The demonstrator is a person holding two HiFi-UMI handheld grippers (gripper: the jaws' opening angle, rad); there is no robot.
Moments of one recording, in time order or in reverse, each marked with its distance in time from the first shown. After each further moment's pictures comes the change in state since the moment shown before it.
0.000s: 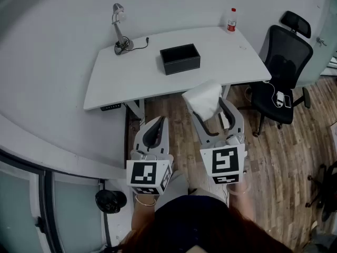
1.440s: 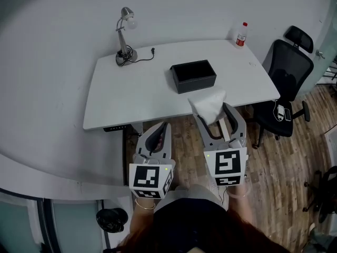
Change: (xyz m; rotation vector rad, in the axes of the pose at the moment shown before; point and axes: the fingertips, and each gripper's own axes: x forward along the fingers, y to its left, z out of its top) left arm 0.063 0.120 -0.013 -0.035 -0.005 -0.062; right arm 0.128 0.030 0.018 -0.036 0.047 -0.074
